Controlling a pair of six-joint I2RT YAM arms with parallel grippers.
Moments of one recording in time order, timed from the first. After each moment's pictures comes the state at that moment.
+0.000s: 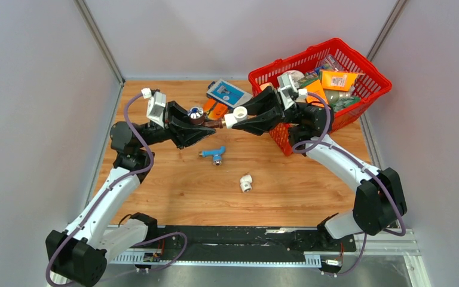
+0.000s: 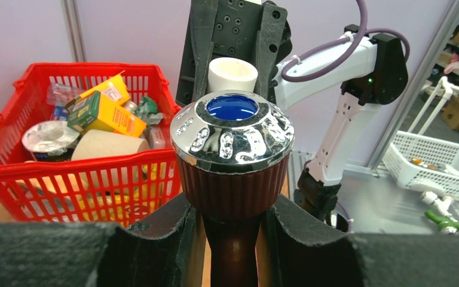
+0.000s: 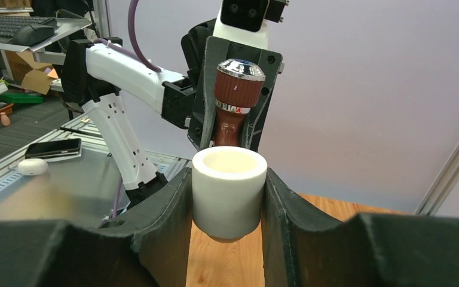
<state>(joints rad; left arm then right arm) -0.36 0.99 0.84 0.71 1.01 -0.63 0.54 1.45 1.10 1.30 -1.10 0.74</state>
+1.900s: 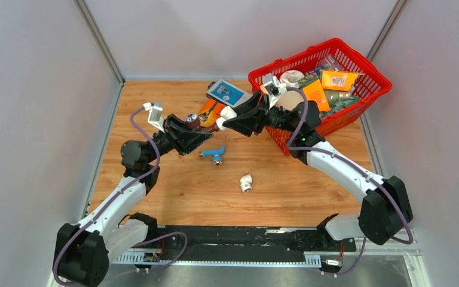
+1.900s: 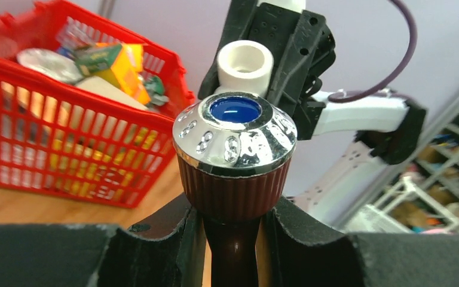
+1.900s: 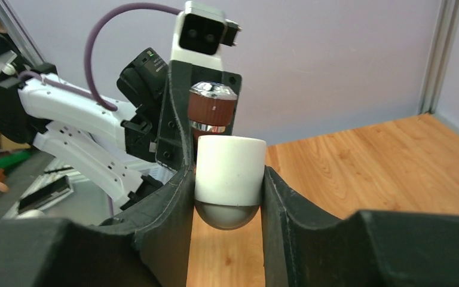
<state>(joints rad) -0.33 0.95 0.53 0.95 0.78 -0.87 0.58 1.39 1.03 0.82 -0.86 0.61</state>
